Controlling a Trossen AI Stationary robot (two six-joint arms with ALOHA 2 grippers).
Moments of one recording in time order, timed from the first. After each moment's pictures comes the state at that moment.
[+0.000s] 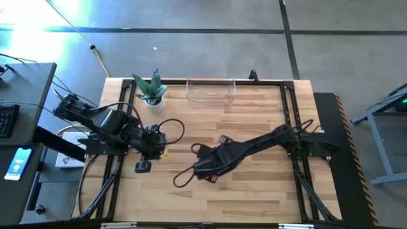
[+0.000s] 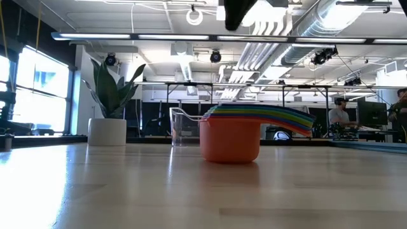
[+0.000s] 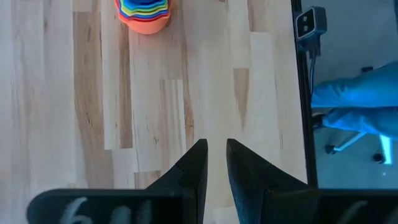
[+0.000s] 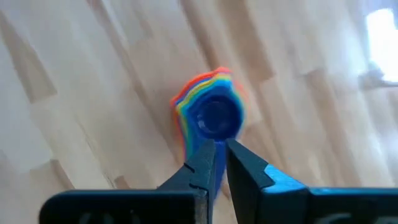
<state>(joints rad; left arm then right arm) -0.39 1.29 1.43 -1.22 0.00 -0.37 0.37 2.23 2.35 -1.58 0.33 0.77</state>
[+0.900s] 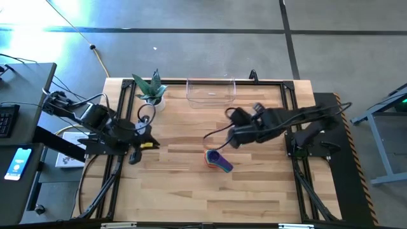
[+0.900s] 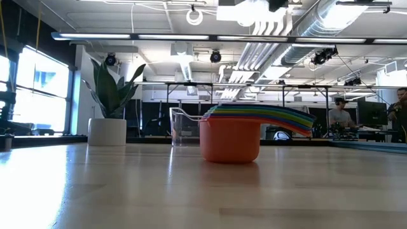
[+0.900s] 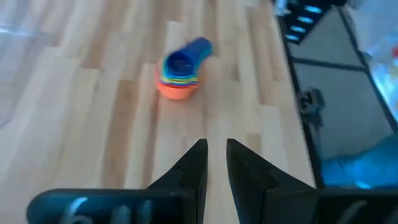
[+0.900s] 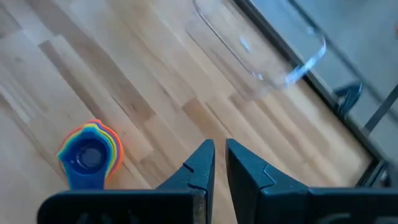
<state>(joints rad) -0.40 0.95 1.12 -0.90 -0.17 -0.40 0.27 1.67 1.87 -1.53 0.59 0.86</state>
